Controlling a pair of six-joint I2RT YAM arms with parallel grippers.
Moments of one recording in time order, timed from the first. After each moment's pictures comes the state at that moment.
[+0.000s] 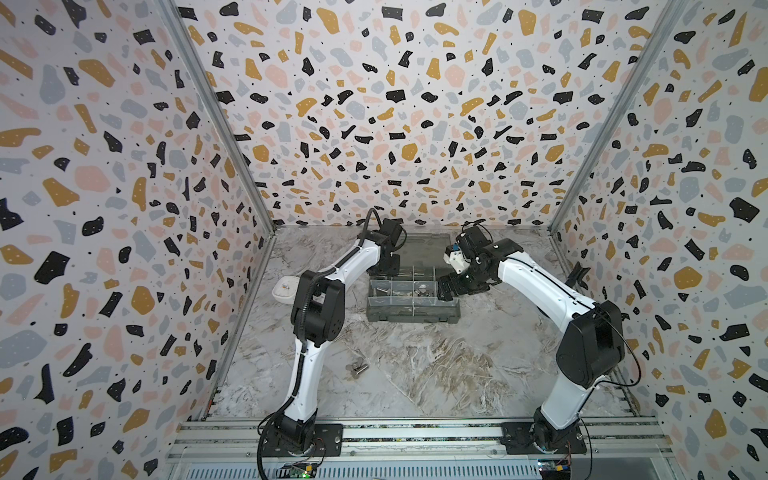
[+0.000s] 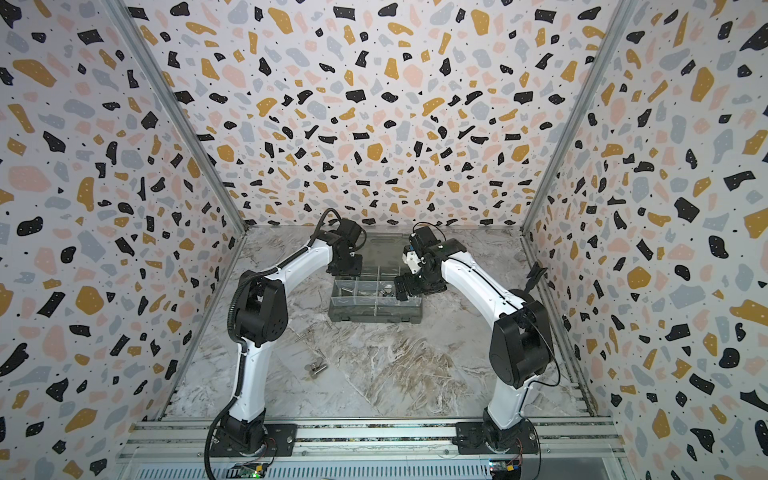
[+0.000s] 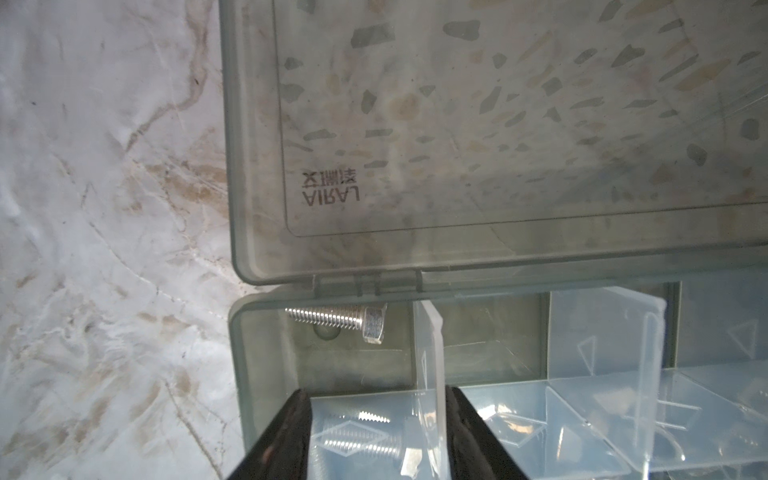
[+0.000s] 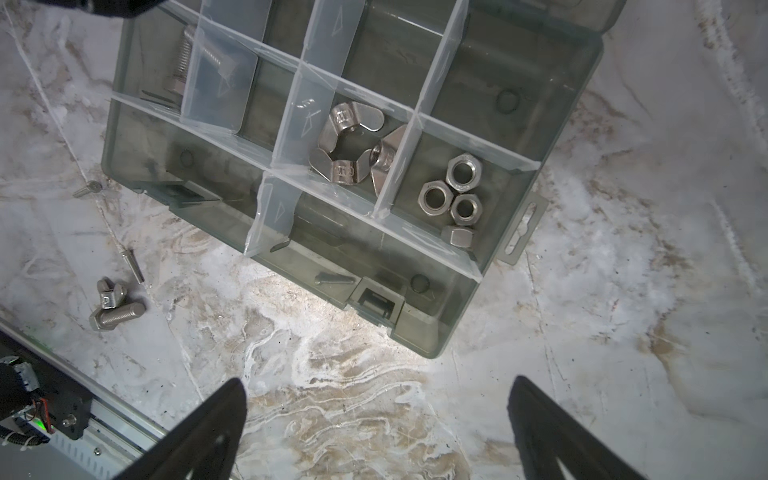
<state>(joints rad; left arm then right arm) -0.44 2.24 1.94 -0.91 -0.09 -0.32 0.50 1.76 1.58 -1.04 -0.21 0.12</state>
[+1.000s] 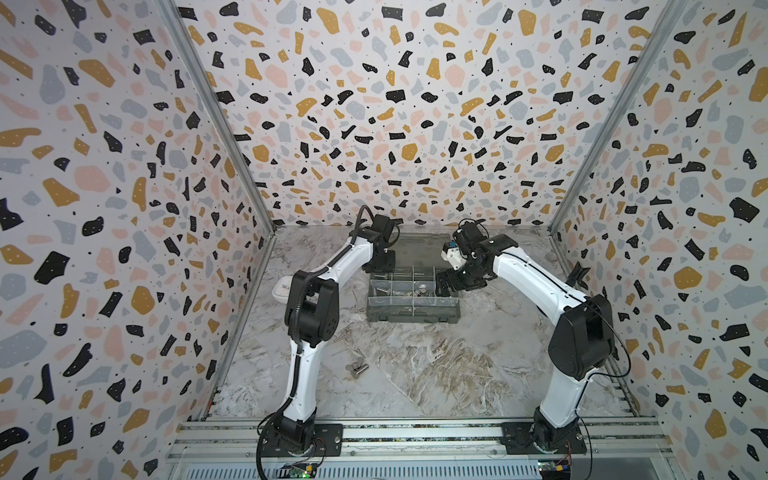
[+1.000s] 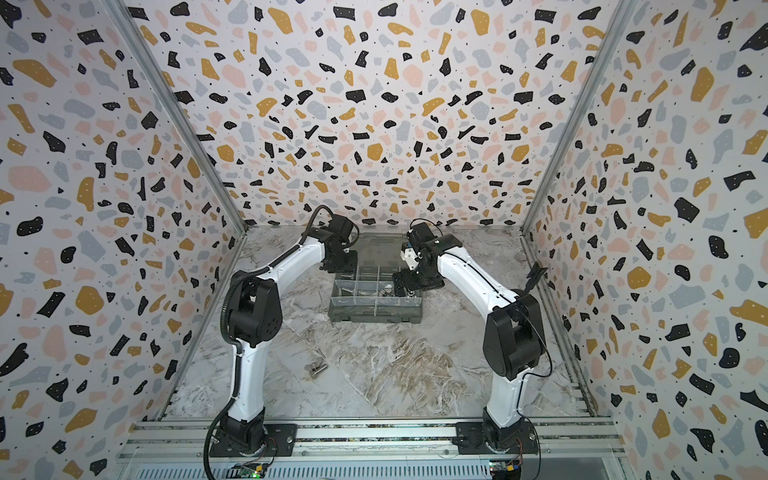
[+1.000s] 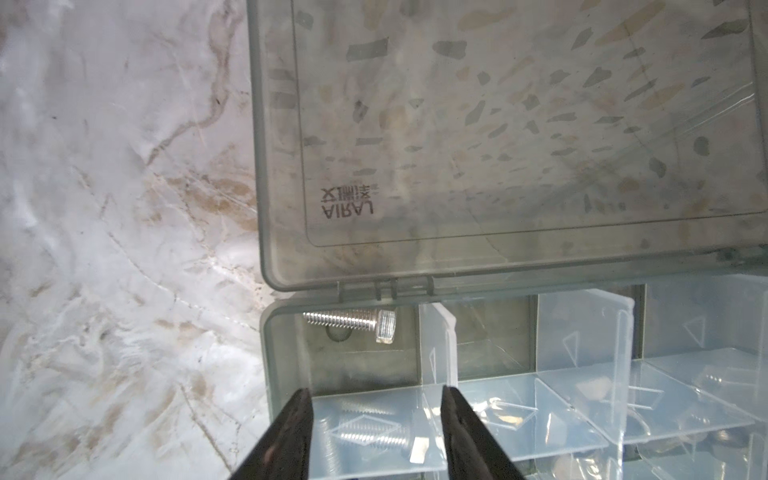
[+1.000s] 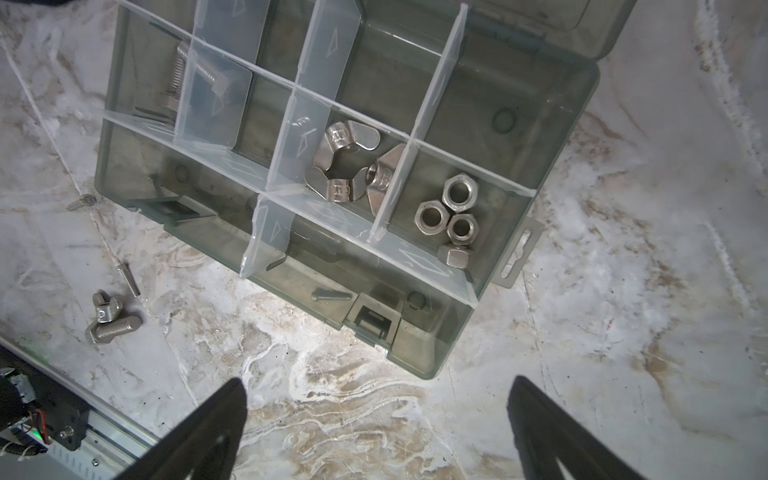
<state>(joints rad) -0.40 2.20 1.93 -0.90 -0.02 -0.30 0.50 1.83 1.66 -1.07 -0.20 0.11</state>
